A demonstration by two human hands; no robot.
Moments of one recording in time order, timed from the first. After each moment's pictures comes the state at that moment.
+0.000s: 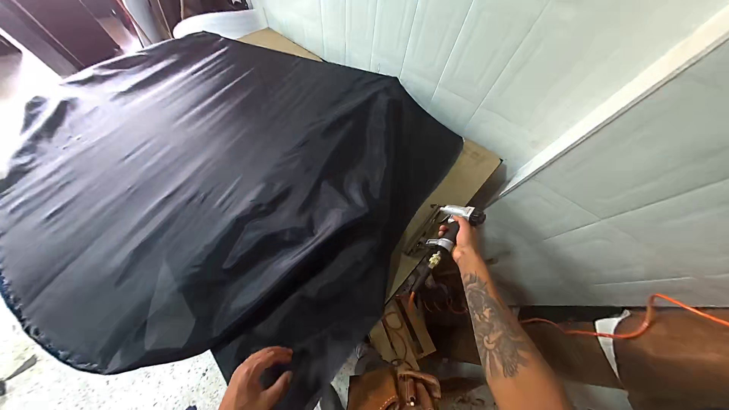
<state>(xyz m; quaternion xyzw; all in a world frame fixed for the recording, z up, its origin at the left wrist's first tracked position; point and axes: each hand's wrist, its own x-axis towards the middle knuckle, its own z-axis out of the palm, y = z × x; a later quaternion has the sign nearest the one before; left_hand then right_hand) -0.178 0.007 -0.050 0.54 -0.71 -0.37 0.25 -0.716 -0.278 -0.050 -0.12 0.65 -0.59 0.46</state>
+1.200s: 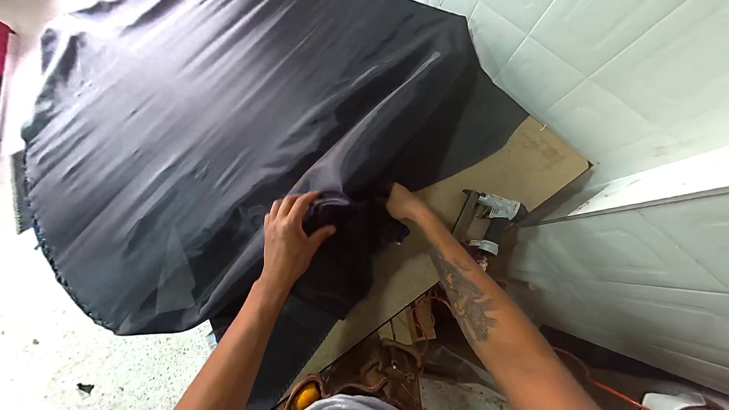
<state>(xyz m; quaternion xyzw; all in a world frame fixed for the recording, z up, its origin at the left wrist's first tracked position) -0.300 -0.287 0.073 0.70 -0.67 -0.09 0.23 -0.555 -0.444 -0.009 -0.68 0.58 0.01 0.45</state>
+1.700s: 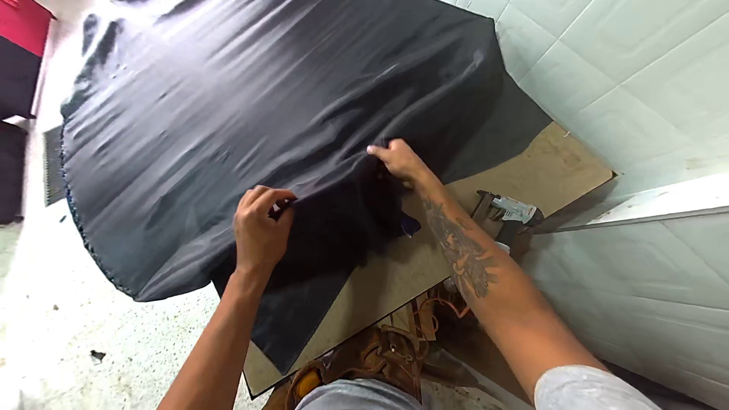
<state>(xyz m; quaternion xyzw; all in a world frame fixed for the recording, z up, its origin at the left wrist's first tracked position) -0.256 -0.254 0.102 0.71 -0.62 -0.03 0.33 -0.502 -0.486 0.033 -0.58 0.51 -0.23 0.59</state>
